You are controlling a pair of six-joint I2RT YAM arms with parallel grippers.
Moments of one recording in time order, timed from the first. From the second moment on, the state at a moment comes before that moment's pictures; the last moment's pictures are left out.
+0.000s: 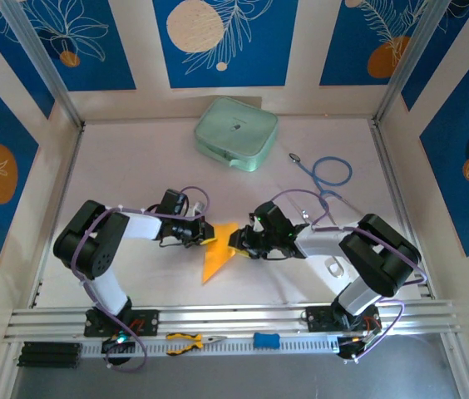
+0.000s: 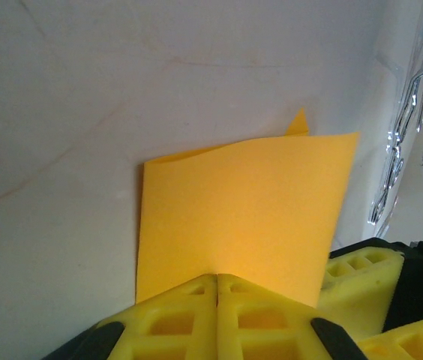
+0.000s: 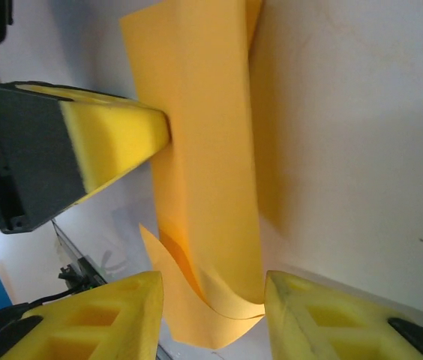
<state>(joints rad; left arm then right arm) -0.46 1.73 0.66 0.08 0.73 -0.77 0.74 1.57 0.57 0.18 -0.48 1.14</state>
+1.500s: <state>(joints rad) -0.46 1.71 0.65 0.06 0.72 -0.79 0.62 1.77 0.68 0.27 -0.70 0.99</state>
